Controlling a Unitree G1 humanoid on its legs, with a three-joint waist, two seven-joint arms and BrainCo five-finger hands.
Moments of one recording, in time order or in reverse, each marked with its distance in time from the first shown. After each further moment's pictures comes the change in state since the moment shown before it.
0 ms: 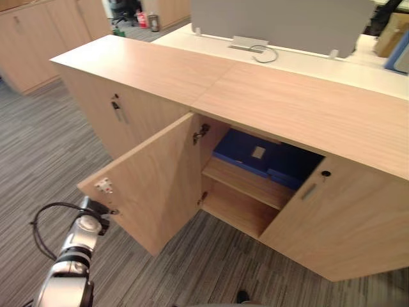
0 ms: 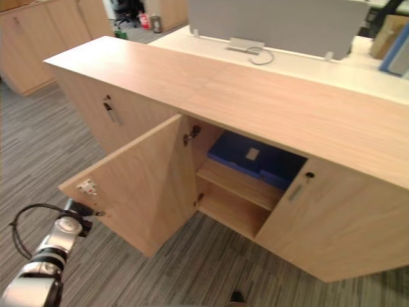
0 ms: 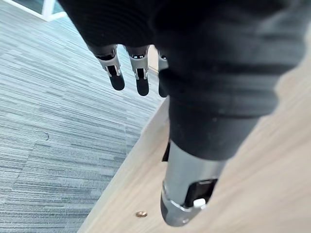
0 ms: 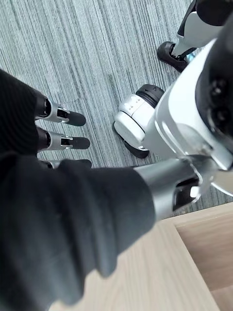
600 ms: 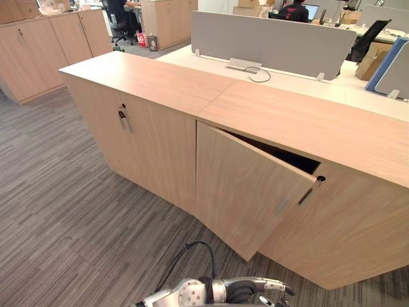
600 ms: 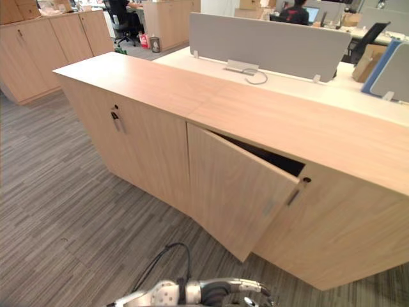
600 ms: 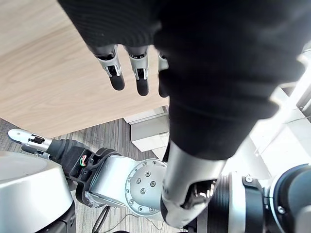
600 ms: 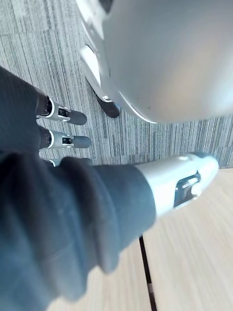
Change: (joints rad) left arm 0.238 -0.138 -1.012 -0.738 -0.200 -0.341 -0.381; right arm -0.073 0.021 0.238 -0.082 -0.041 -0.044 -0.055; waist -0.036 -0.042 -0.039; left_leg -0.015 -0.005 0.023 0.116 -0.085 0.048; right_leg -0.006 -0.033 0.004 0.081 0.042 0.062
